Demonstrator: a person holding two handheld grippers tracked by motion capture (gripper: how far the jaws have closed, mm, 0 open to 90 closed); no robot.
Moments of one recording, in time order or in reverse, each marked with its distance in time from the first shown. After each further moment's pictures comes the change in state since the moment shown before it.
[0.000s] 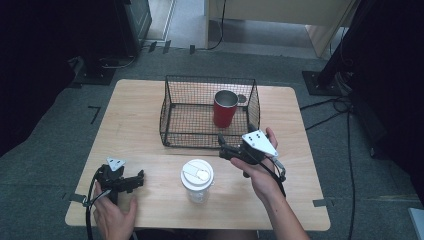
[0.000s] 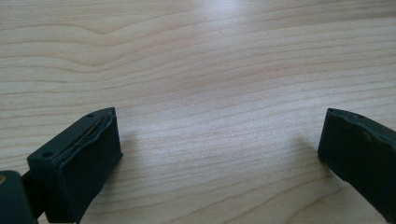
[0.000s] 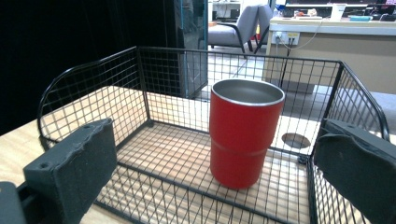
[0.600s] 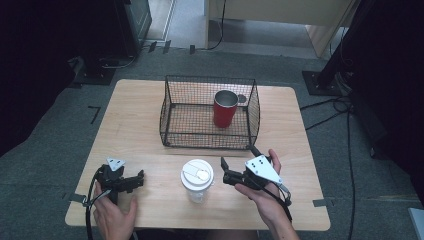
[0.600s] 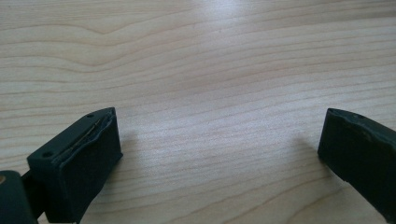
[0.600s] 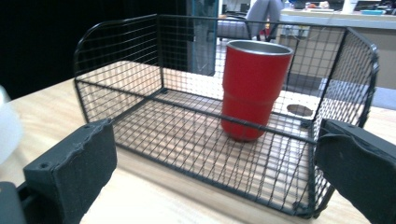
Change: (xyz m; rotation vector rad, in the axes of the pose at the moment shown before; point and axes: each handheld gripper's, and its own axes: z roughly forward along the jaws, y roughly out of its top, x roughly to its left) left arm 0.000 0.000 0.000 -0.001 0.000 0.000; right arm 0.009 -0.041 -0.046 0.027 0.036 -0.041
